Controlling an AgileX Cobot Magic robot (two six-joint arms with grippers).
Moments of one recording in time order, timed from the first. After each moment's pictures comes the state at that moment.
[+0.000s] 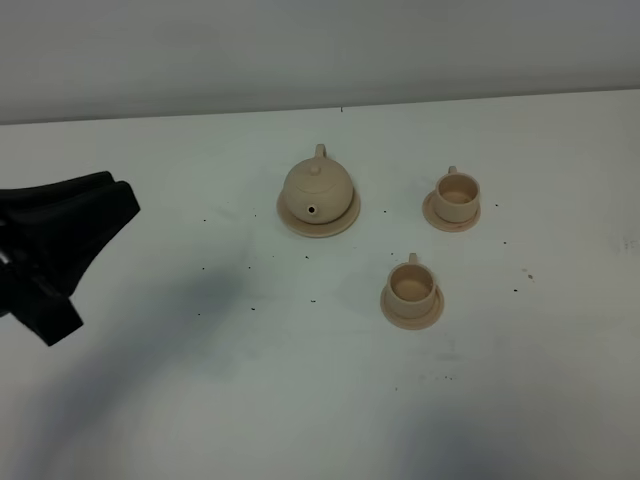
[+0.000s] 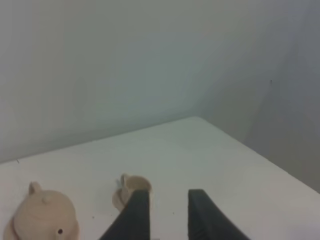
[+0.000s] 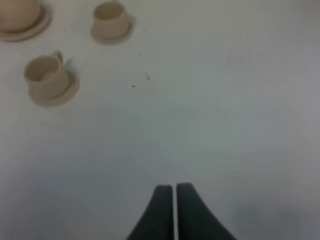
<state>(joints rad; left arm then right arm) -0.01 0.87 -0.55 -1.56 0.64 1.48 0.08 0.06 -0.50 0.18 1.07 -0.18</state>
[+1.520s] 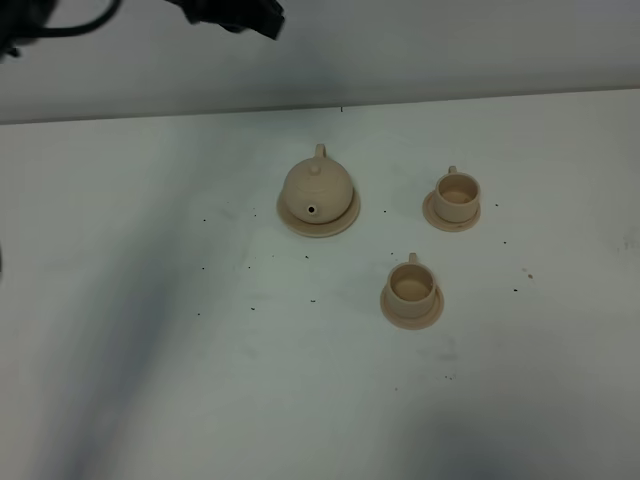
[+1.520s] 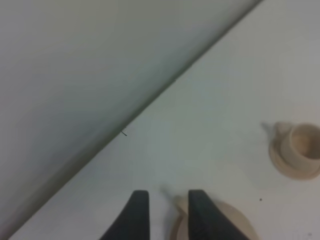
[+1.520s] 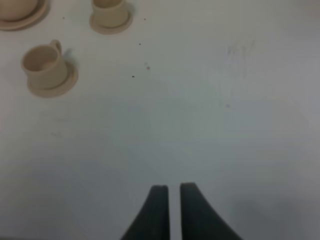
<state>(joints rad) -0.28 2.24 -2.32 -0.33 0.94 0.65 0.08 0.06 -0.49 0.18 1.08 -0.18</state>
